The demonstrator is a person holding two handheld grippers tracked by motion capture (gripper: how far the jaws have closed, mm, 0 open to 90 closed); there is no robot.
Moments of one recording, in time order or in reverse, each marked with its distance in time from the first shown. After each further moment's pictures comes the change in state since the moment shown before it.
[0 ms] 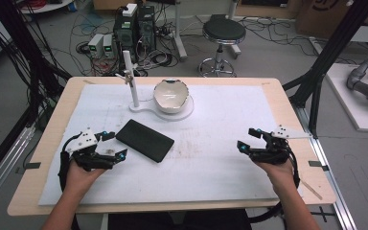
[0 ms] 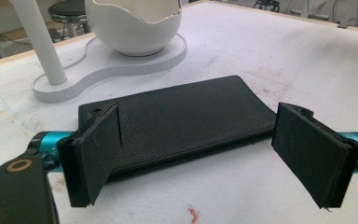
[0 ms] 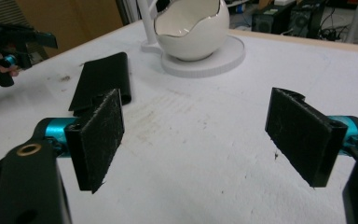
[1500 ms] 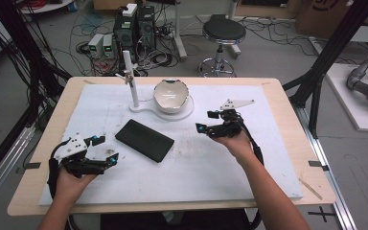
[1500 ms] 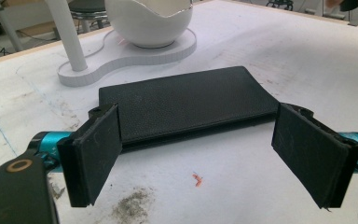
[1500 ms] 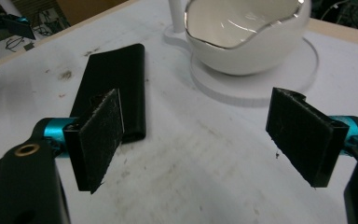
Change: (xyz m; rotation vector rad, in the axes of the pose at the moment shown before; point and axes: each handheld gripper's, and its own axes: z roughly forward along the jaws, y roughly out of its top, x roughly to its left) left arm -0.004 -0.007 -0.027 -0.001 0.051 -0.003; right arm 0.024 0.064 0.133 0.181 0.112 -0.072
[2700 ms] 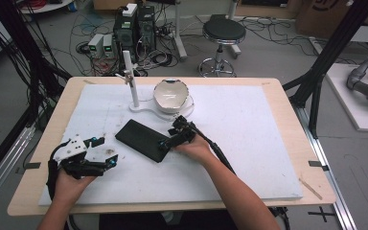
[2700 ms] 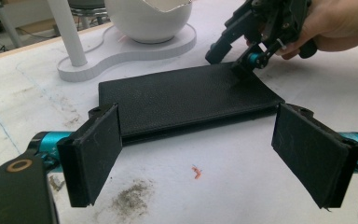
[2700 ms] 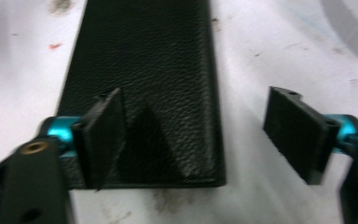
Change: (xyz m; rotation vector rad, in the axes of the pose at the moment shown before) left arm -0.001 -0.002 -0.002 0.009 0.003 -0.003; right arm 0.042 -0.004 0.134 0.344 0.157 -0.001
